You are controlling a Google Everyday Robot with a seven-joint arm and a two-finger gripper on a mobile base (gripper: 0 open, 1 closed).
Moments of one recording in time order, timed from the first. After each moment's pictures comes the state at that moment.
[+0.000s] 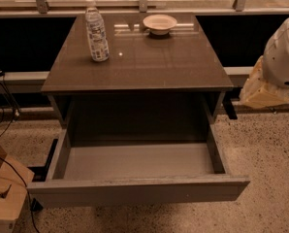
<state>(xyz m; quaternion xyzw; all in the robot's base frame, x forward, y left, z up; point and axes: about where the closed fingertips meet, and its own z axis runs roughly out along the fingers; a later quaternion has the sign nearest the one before) 0.426 -0.207 0.962 -0.59 0.79 -0.06 0.16</state>
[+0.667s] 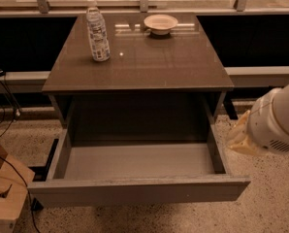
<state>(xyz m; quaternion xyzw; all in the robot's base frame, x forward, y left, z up) 0.398 -0.200 0.870 -0.56 0.80 -0.03 0.20</state>
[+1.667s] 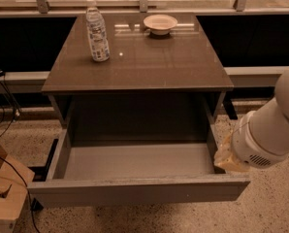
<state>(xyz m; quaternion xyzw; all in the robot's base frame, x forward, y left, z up) 0.394 -0.190 0.811 -0.57 0.81 0.01 0.16</state>
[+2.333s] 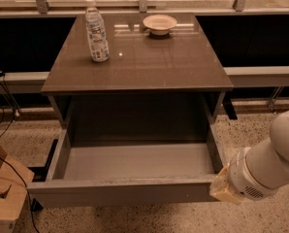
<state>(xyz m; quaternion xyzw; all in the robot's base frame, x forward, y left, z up) 0.359 -0.192 0.725 -0.55 0.82 0.09 0.14</state>
